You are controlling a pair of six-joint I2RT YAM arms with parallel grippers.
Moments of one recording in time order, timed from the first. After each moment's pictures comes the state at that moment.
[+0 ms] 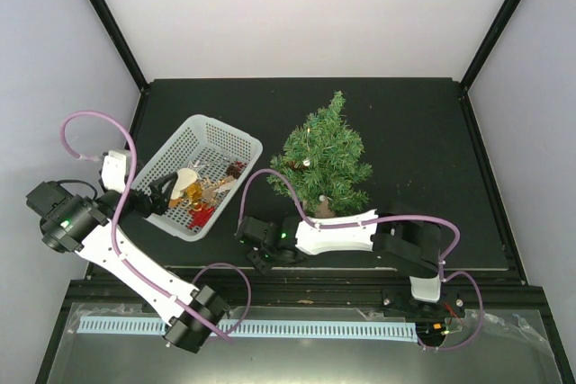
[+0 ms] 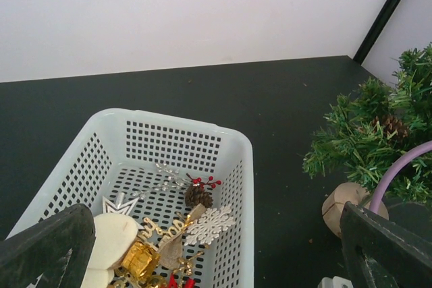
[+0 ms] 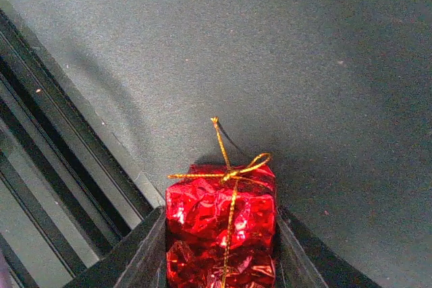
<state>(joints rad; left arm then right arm) 1.01 0.84 1.21 -1.54 1.25 0.98 1.32 1.90 1.20 -0.43 -0.01 0.47</state>
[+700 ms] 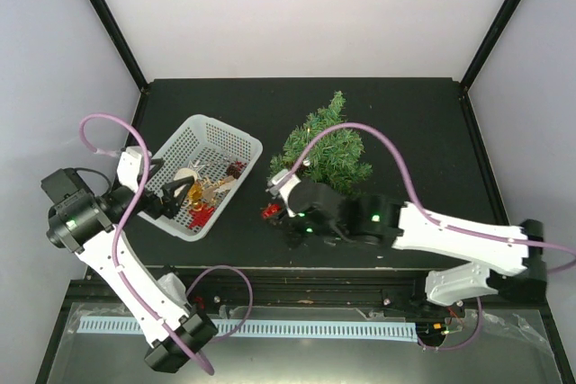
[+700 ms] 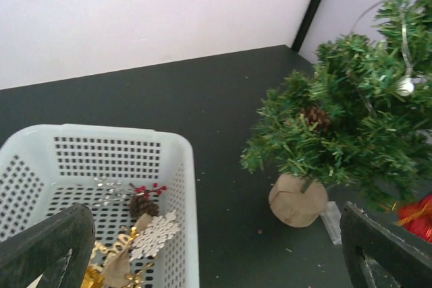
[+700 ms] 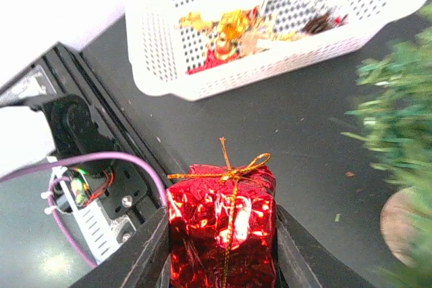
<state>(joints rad) 0.81 0.81 1.24 -1.53 1.25 0.89 1.32 1.34 1.28 -0.68 0.16 0.47</state>
